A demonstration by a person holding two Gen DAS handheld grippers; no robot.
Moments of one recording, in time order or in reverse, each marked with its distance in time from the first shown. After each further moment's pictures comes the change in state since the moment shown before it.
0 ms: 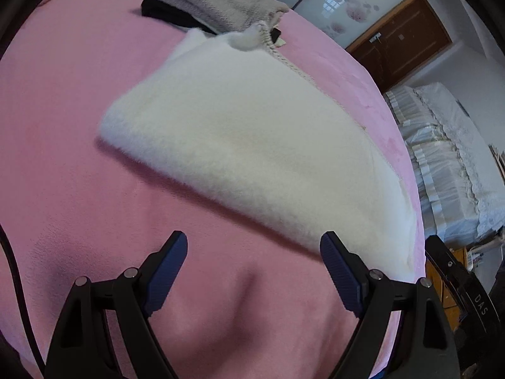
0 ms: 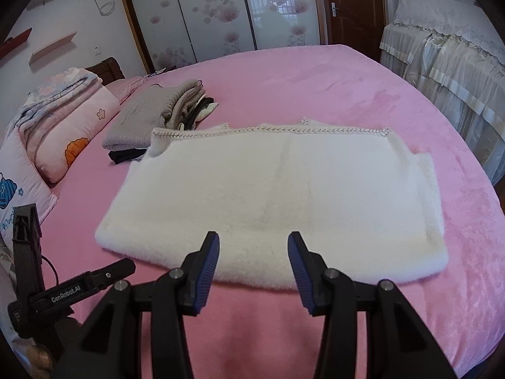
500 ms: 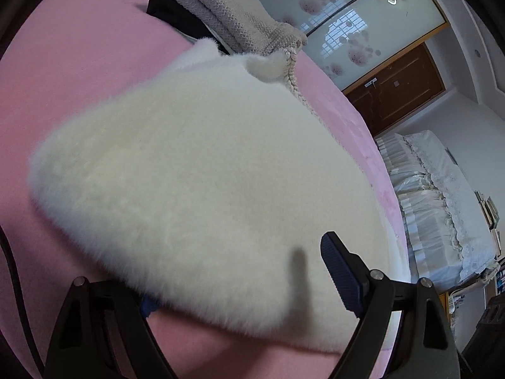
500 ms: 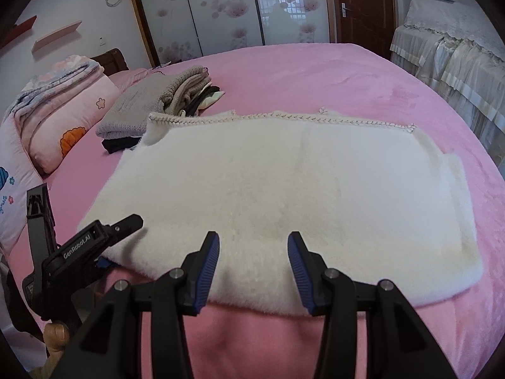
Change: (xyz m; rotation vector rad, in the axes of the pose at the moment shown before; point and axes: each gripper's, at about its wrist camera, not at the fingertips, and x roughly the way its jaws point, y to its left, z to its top) left arm 0.067 0.029 0.047 -0.100 -0.164 -0.127; right arm 0.058 0.012 -0.003 -0.051 -0.001 -0.007
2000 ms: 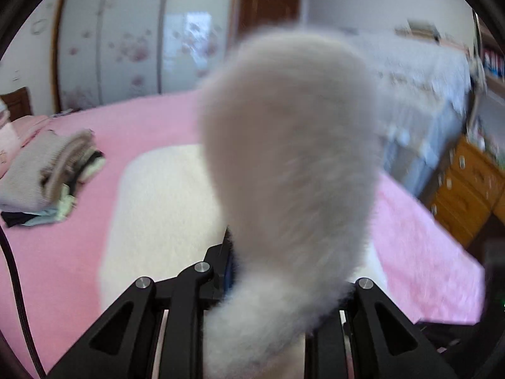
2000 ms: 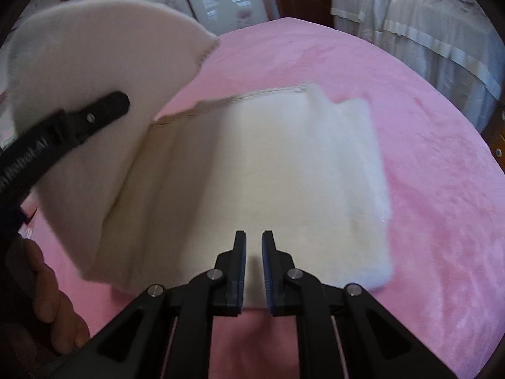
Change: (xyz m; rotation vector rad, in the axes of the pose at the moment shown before) left arm 0.047 -0.330 -0.144 0.886 -0.034 0.020; right arm -0.035 -0.191 -0.030 0.279 0.054 -0.078
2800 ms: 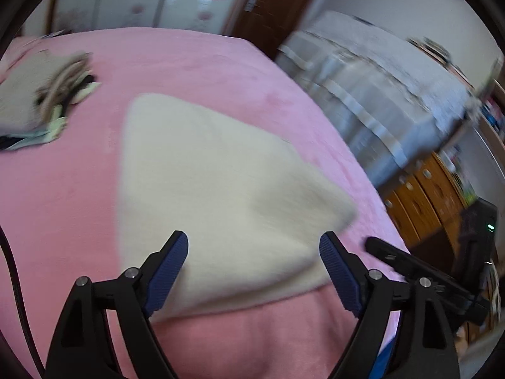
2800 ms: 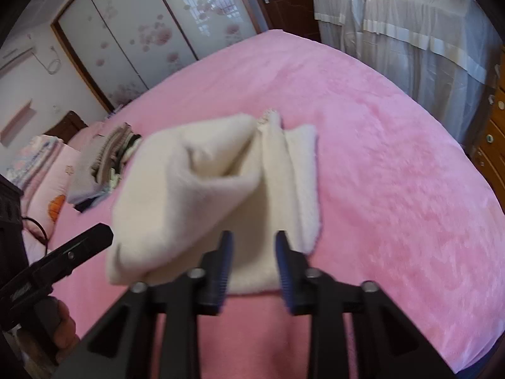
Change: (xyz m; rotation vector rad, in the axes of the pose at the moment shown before) left arm -0.067 0.076 -0.007 -0.278 0.188 -0.161; right arm -0.068 -0.042 0.032 0.042 -0.058 0.119
